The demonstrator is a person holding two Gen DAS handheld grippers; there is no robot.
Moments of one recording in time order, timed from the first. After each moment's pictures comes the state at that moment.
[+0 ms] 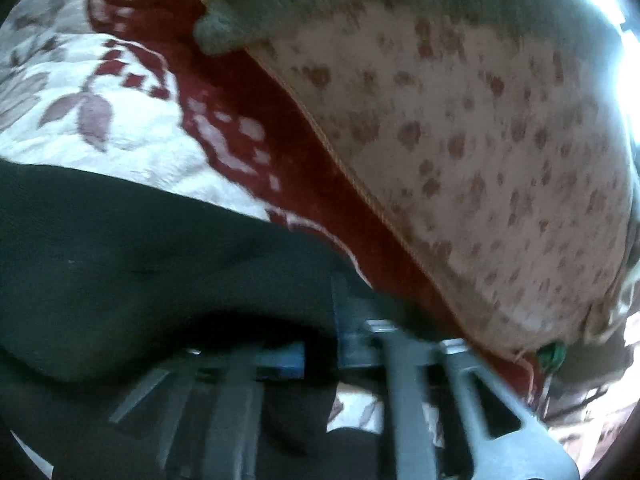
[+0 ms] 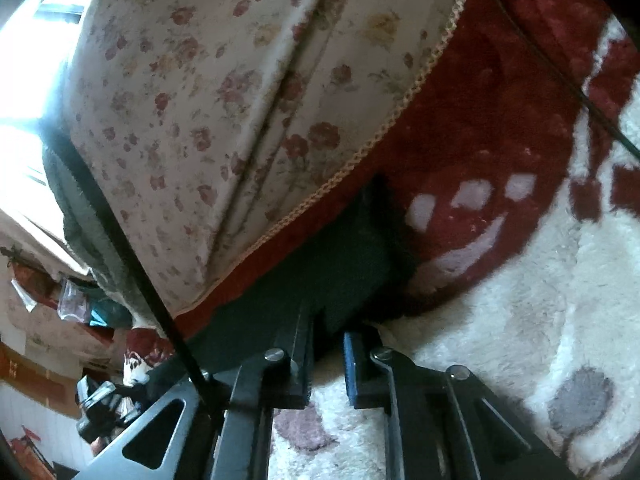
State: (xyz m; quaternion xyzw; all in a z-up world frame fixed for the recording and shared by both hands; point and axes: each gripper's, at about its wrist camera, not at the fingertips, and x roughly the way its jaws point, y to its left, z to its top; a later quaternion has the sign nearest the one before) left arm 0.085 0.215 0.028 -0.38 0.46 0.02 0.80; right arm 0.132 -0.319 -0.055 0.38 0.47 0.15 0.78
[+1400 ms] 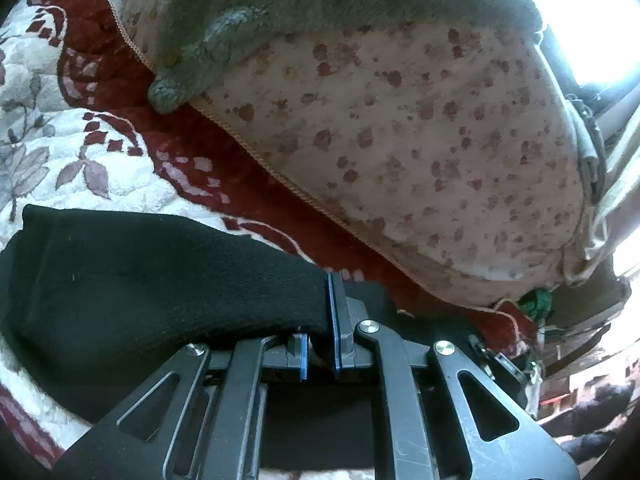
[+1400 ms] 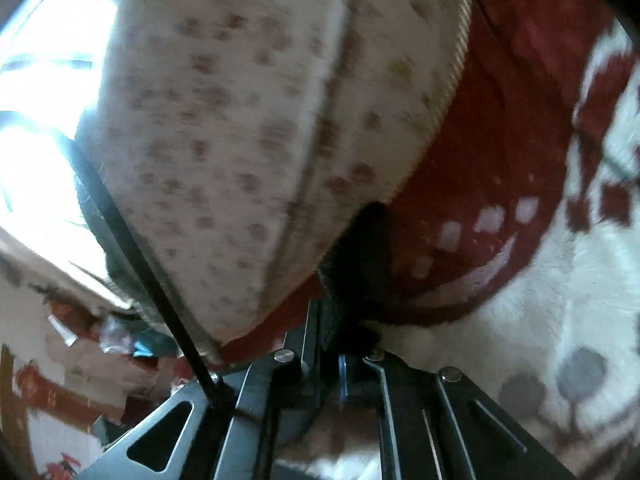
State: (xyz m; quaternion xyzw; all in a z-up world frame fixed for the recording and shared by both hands) left arm 0.033 0.198 0.107 -0.32 0.42 -0.05 0.85; right arm 0.121 -0.343 -0.012 0.46 0.42 0.17 0.77
